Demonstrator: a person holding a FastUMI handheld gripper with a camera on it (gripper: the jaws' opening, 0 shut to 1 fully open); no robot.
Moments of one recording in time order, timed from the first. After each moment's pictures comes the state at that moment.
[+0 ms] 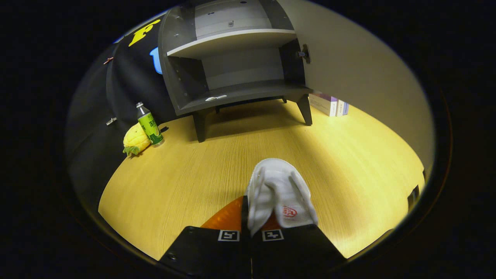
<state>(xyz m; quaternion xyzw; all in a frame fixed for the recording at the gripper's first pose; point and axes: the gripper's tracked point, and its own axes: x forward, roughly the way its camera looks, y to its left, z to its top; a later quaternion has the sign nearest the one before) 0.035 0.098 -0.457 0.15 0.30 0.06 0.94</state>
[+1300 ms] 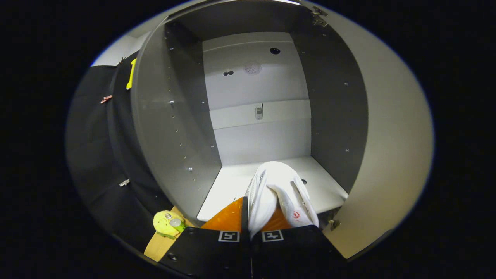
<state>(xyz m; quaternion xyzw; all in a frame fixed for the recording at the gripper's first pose) 0.277 0.100 -0.072 0.14 0.14 0.07 0.98</state>
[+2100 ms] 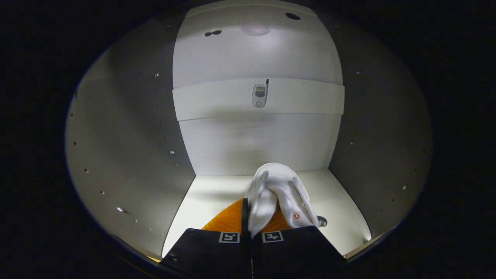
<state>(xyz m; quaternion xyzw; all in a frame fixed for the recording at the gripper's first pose) 0.442 0.116 -0.132 0.07 0.21 0.05 0.97</state>
